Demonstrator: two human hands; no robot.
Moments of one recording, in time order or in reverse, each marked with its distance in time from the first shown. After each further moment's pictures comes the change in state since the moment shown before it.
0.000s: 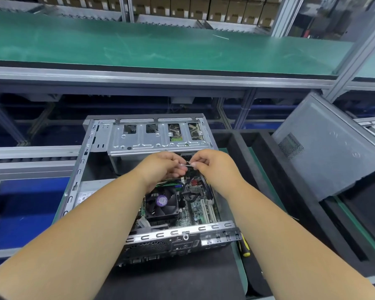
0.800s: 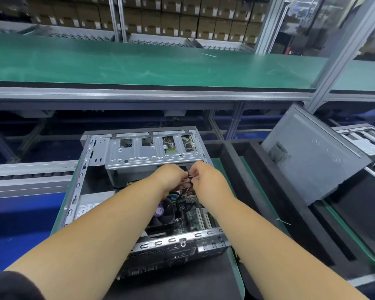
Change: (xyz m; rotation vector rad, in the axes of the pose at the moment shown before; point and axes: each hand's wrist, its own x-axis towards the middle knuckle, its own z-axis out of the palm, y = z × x) left_hand 0.012 0.019 0.041 0.181 0.054 -0.230; right_hand -0.023 -0.022 0.004 -0.203 0.029 0.126
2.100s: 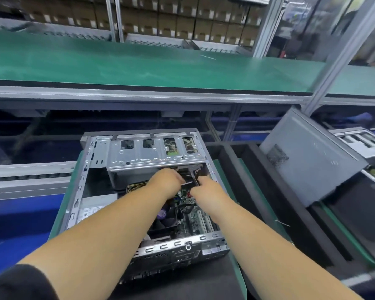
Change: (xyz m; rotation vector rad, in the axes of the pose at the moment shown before) left_hand 0.002 -0.006 -0.014 0.712 0.078 0.143; right_hand -0.007 -0.016 0.007 0.352 -0.208 0.412
